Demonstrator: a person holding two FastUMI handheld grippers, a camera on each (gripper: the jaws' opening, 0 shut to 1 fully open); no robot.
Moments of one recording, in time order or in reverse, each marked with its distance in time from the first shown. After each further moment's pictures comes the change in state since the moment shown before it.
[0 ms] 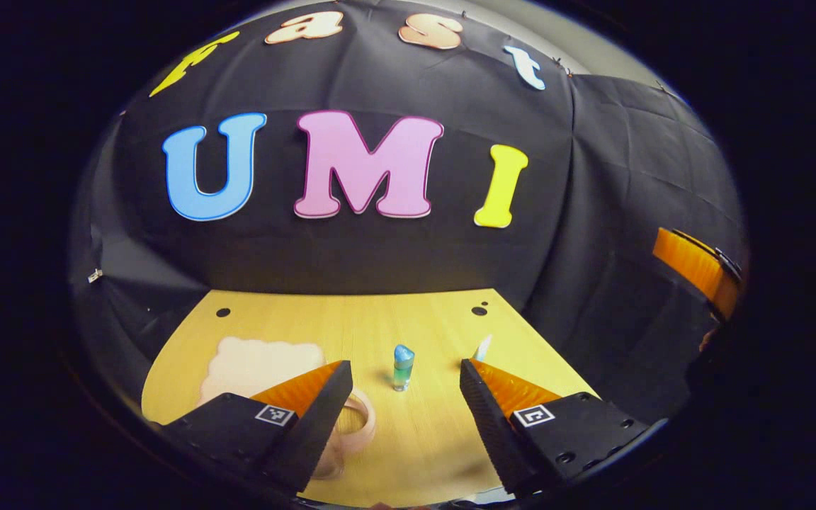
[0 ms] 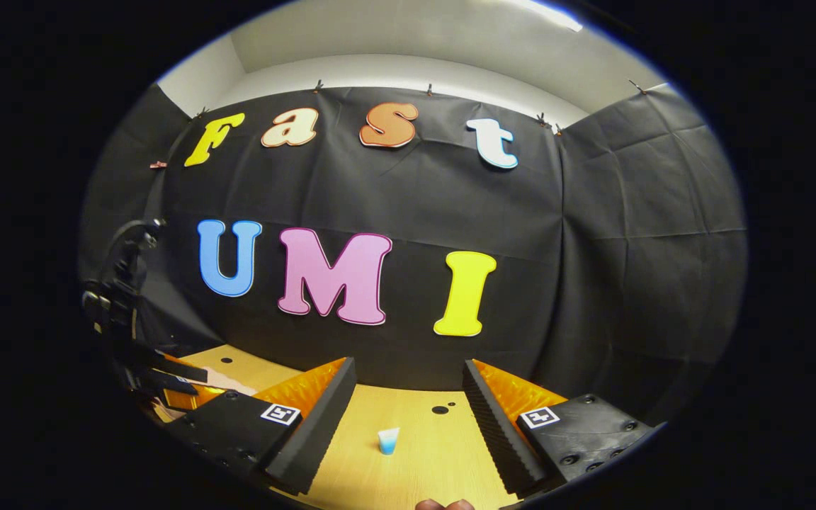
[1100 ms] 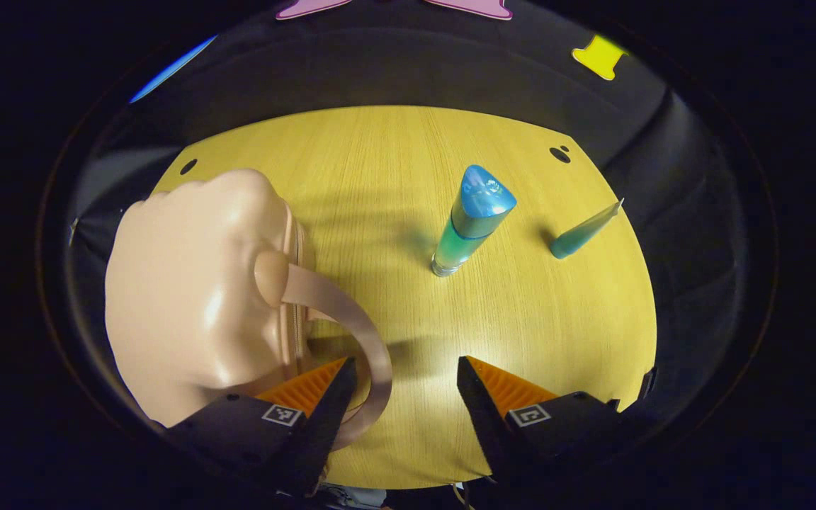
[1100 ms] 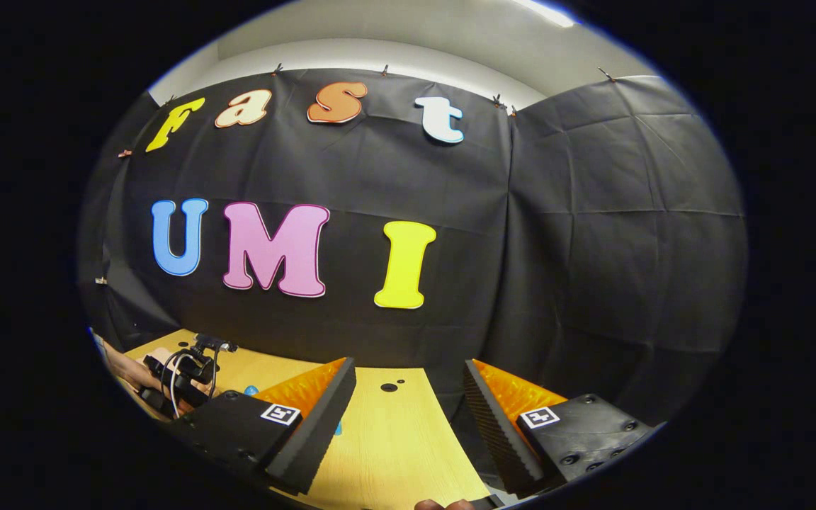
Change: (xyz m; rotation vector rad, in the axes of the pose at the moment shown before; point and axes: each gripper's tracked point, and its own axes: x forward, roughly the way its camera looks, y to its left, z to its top) left arm 0.147 0.050 -0.169 -0.115 0.725 0.102; right arm -0.010 -0.086 -0.042 -0.008 0.095 -0.173
